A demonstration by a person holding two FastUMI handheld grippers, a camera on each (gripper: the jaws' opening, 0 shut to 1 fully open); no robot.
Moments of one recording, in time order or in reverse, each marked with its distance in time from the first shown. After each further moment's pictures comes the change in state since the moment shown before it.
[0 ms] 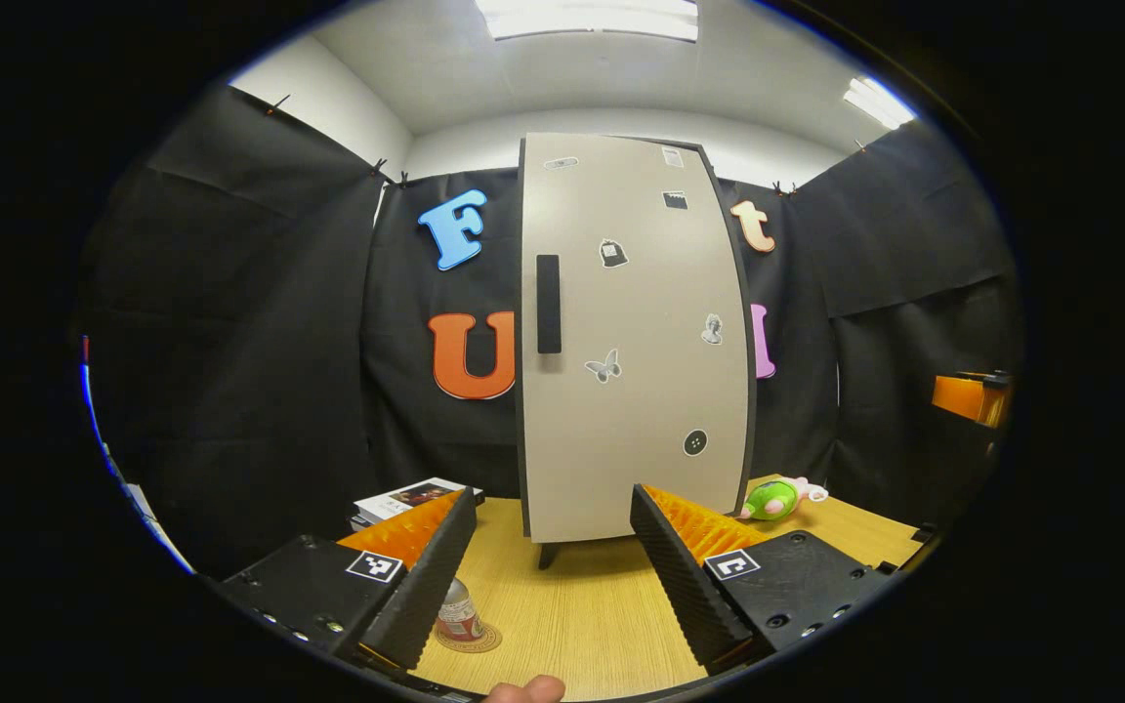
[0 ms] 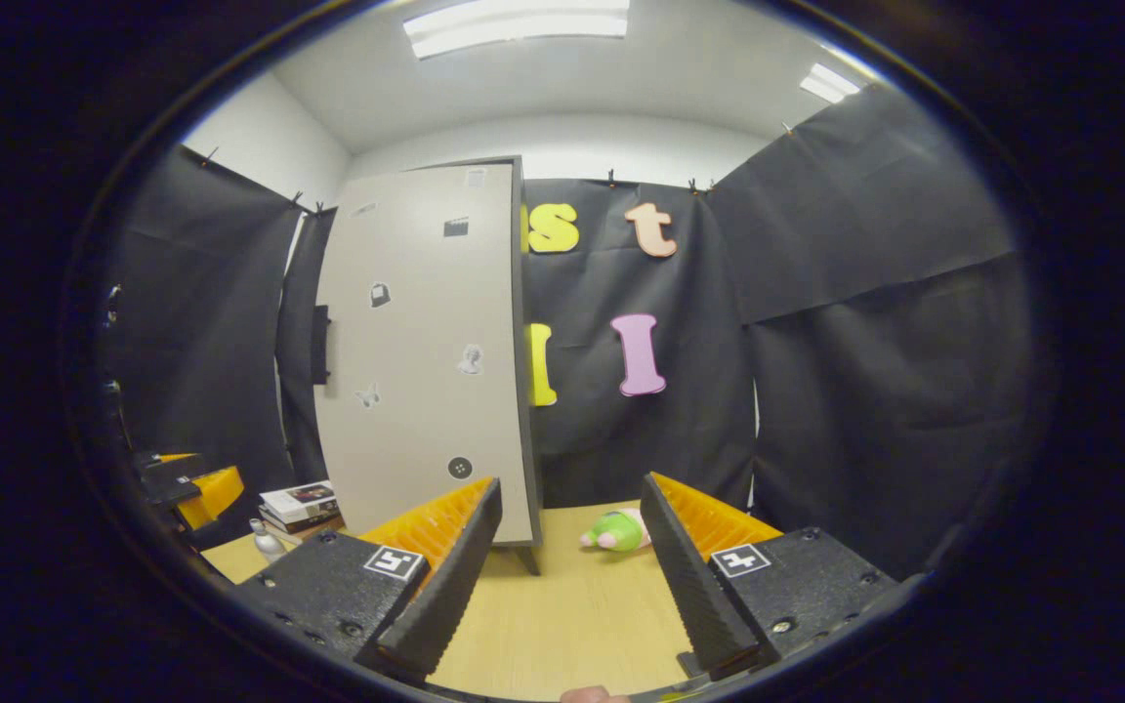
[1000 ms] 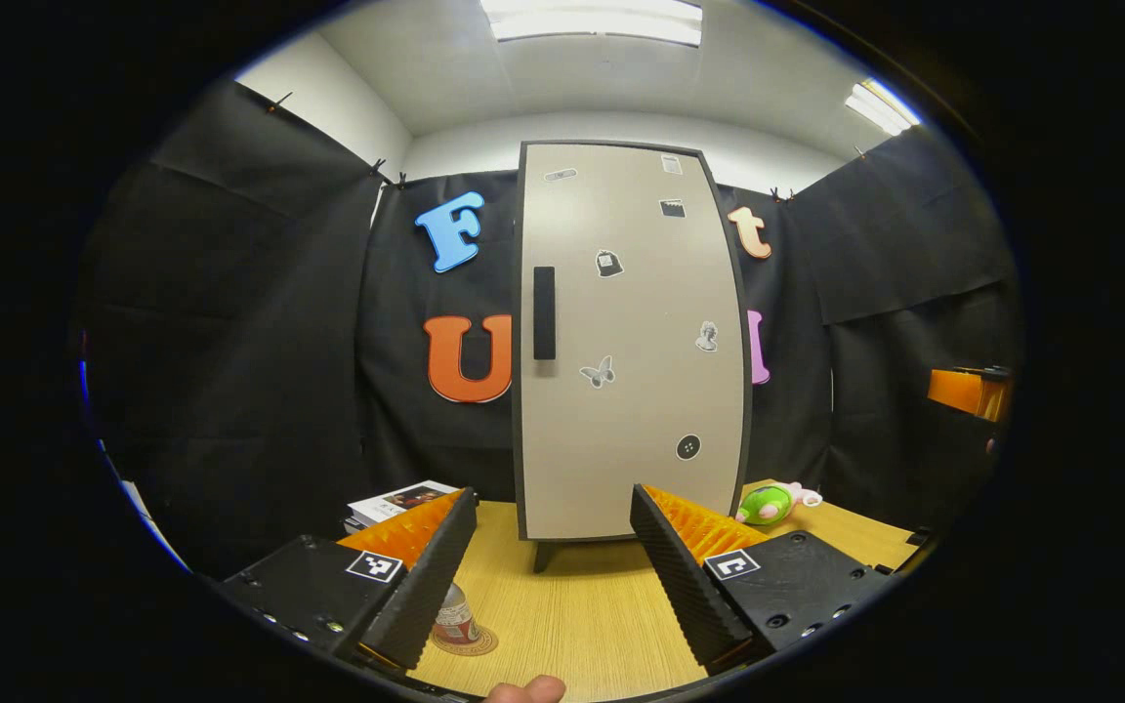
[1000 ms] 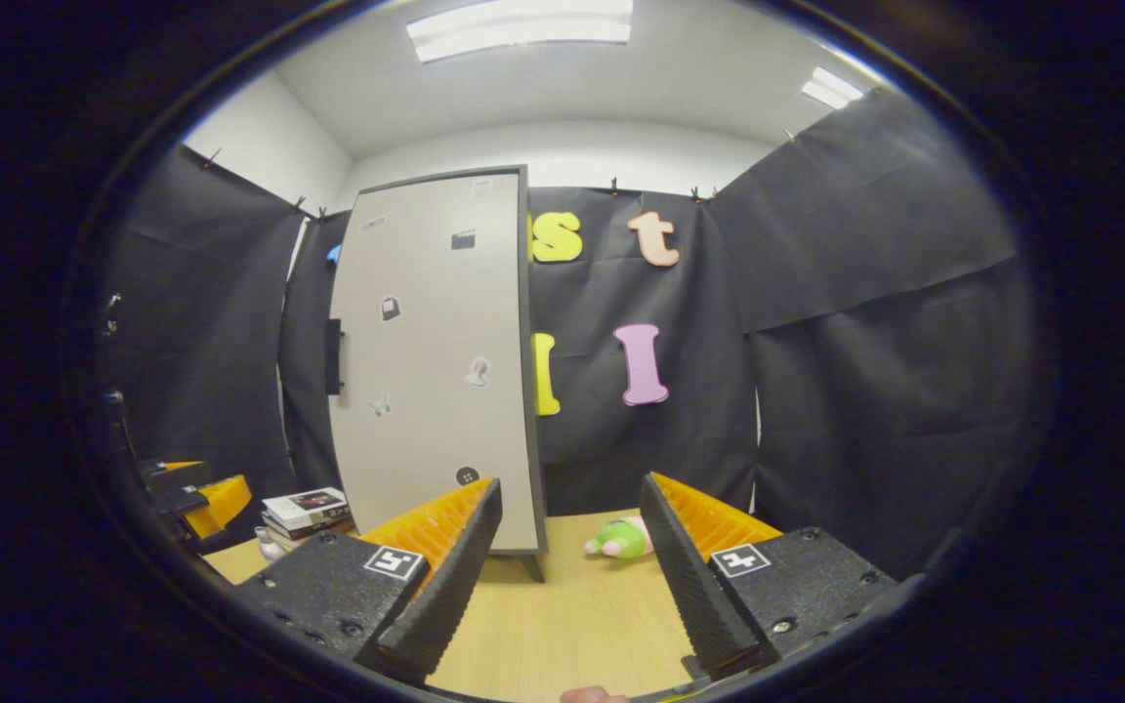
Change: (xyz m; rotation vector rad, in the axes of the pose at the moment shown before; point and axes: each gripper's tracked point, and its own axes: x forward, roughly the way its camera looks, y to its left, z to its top) left arm 0.002 0.001 0.004 -0.015 -0.010 -0.021; right arm 0.002 0.011 0.011 -0.004 -0.022 0.001
